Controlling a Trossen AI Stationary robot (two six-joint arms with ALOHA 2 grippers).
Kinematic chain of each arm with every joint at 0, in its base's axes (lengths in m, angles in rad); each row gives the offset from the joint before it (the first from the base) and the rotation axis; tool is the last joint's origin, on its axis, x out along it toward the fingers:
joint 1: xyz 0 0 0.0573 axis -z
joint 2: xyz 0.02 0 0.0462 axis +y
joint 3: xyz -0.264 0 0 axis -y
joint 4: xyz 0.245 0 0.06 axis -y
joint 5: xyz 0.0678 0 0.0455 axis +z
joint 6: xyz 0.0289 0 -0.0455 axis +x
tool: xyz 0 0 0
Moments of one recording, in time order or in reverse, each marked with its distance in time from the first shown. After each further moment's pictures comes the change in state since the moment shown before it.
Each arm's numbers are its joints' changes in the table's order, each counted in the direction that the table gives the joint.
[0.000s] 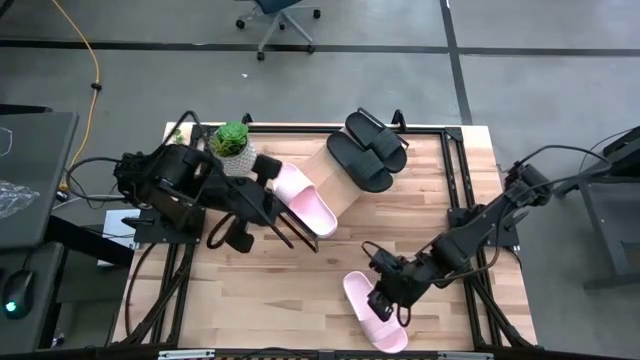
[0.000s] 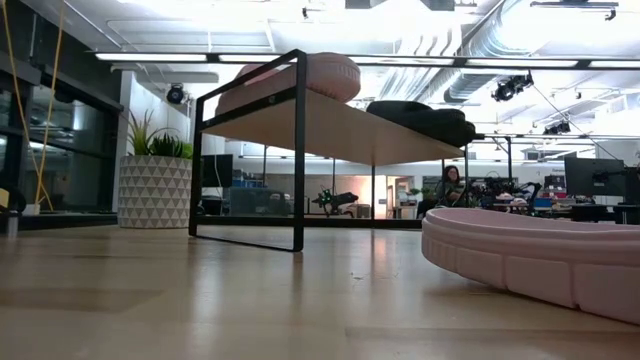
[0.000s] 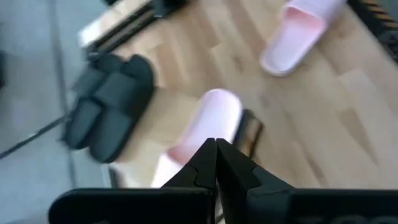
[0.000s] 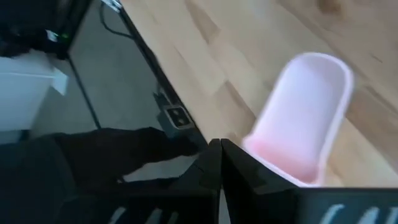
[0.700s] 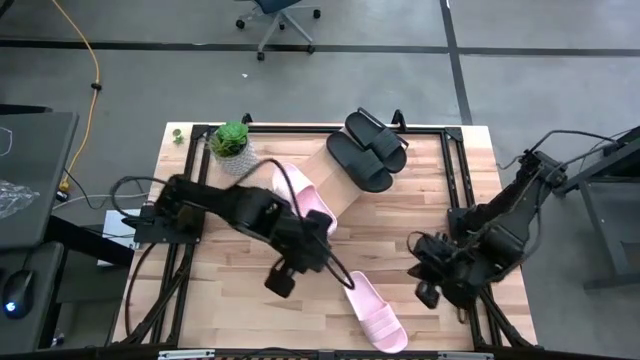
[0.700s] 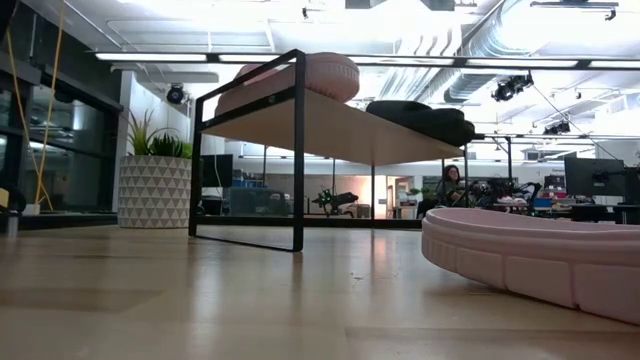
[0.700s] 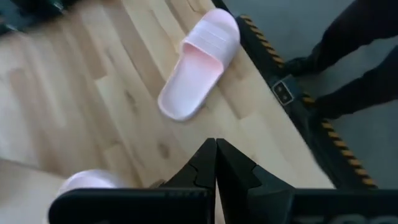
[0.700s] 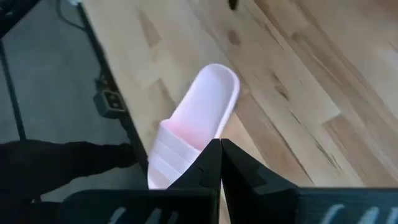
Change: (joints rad) left arm 0.000 0.261 0.000 0.213 -0.402 -0.101; right arm -0.177 -0.216 0.000 -0.444 -0.258 -0.012
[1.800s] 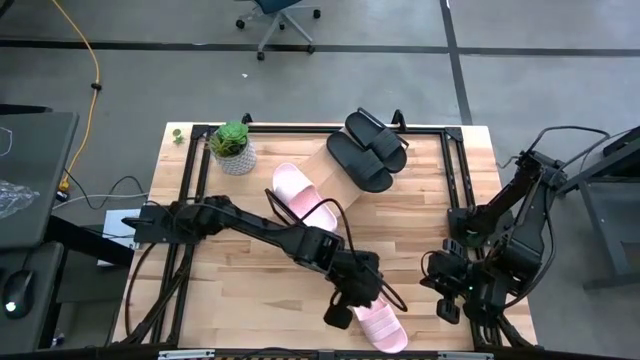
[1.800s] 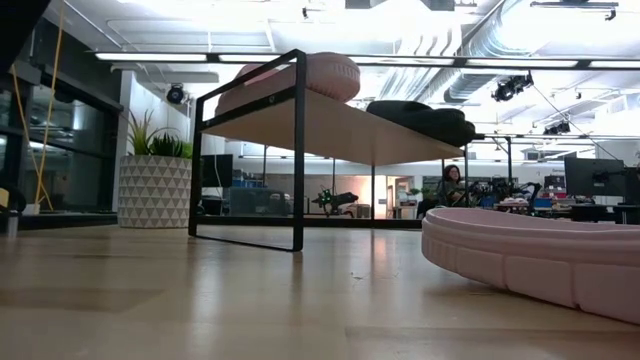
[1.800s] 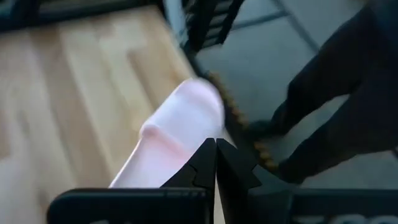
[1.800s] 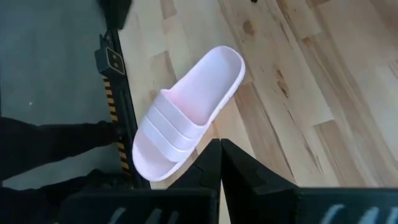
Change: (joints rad) left arm 0.000 0.328 -0.002 0.524 -0.177 -0.182; right arm -0.174 0.008 0.000 -0.047 -0.075 -0.083
